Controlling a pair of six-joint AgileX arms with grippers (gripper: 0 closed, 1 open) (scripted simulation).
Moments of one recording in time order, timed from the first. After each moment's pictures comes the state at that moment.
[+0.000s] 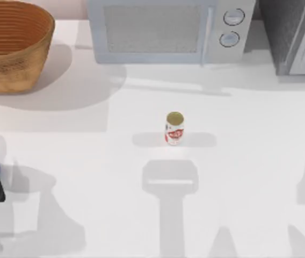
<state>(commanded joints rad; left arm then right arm) 0.28 1.54 -0.09 1.32 0.30 0.10 0.00 0.00 0.00 0.00 0.00 0.00</state>
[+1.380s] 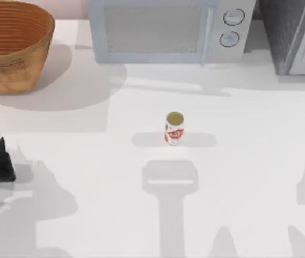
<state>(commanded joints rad) 0.18 1.90 0.12 1.48 0.21 0.07 0.00 0.00 0.00 0.00 0.00 0.00</state>
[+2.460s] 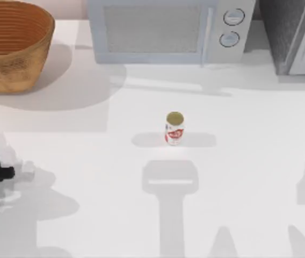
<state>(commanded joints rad) 0.18 1.90 0.12 1.48 0.21 0.07 0.00 0.00 0.00 0.00 0.00 0.00</state>
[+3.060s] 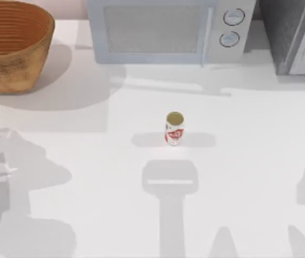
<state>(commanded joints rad) 0.32 1.75 0.40 1.20 0.13 0.12 0.00 0.00 0.00 0.00 0.00 0.00</state>
